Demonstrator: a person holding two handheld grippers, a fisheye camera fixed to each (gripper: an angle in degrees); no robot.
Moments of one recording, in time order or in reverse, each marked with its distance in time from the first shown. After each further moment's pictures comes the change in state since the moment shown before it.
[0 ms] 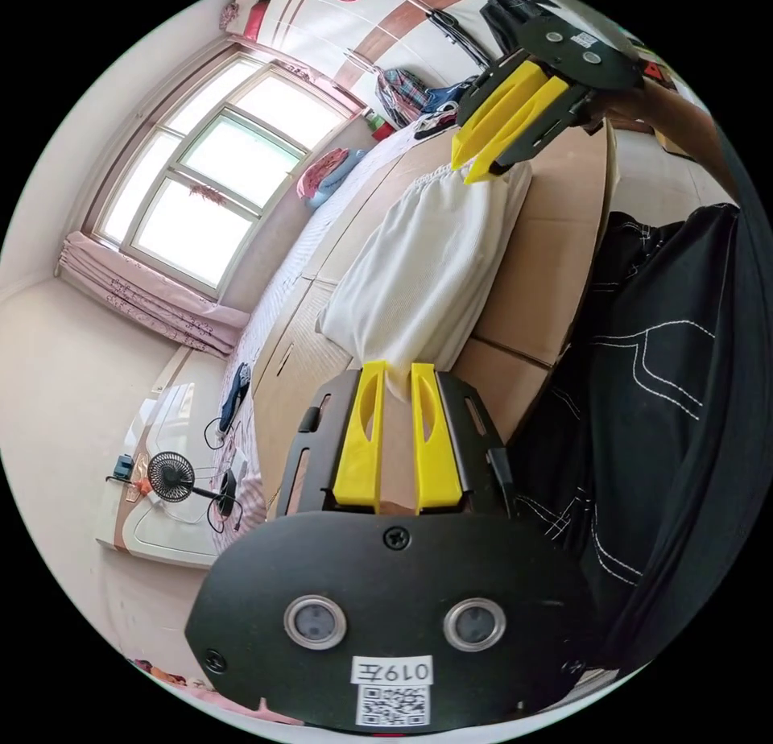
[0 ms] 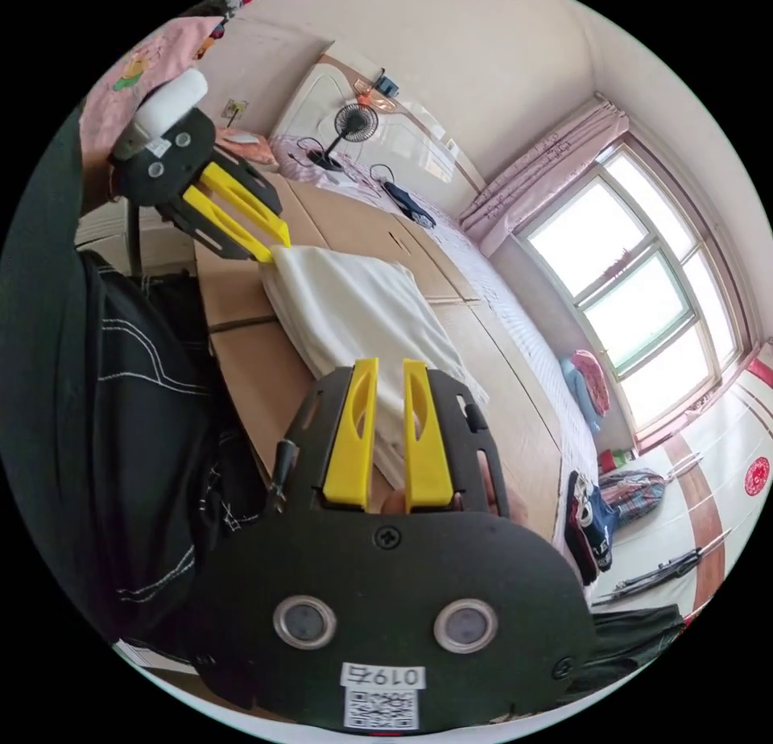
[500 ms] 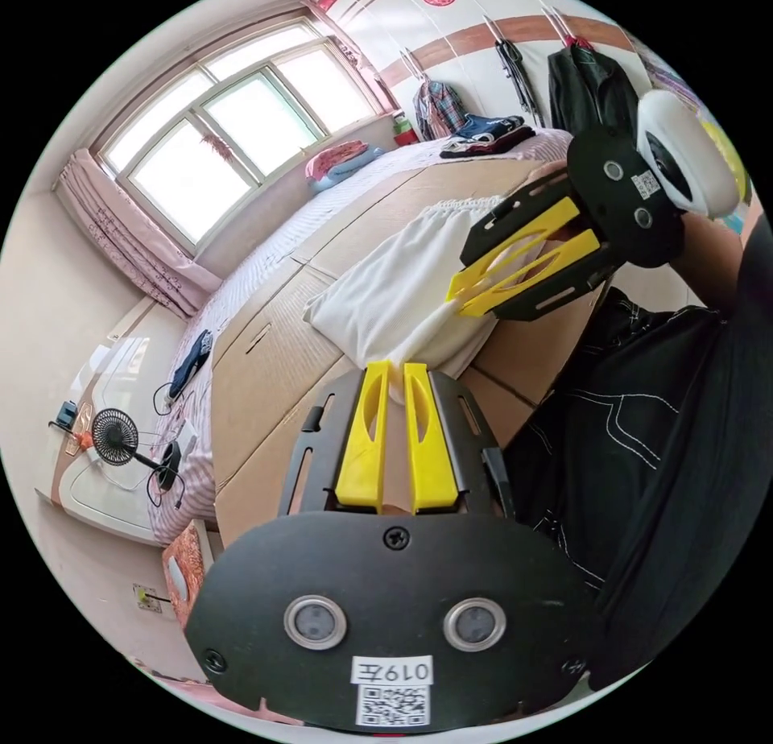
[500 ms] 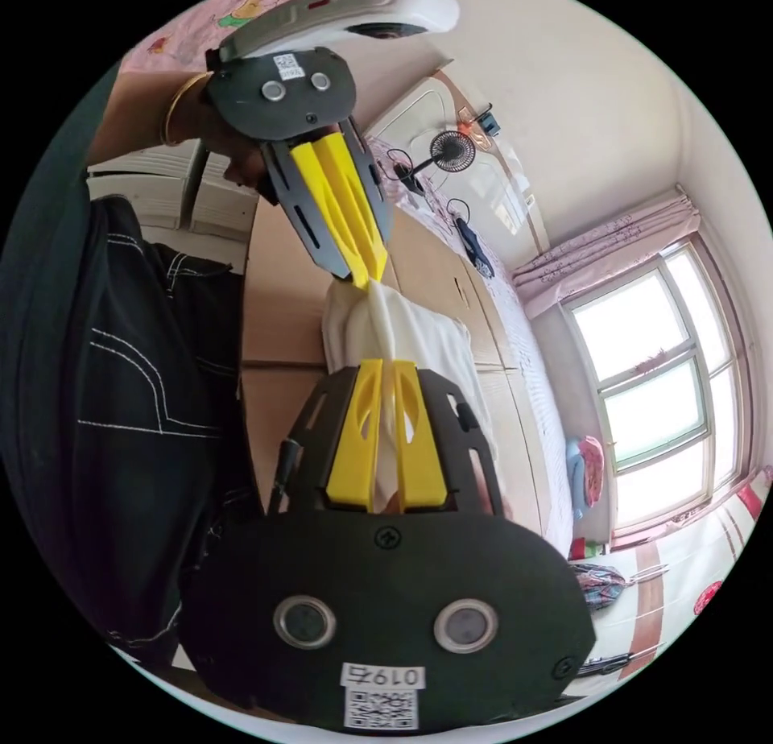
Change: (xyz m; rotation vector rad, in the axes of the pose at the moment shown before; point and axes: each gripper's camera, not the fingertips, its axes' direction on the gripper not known) left arm -0.025 0.004 0.014 0.017 0.181 -0.200; right arm -0.039 -0.063 0.061 0.001 -0.054 -0.281
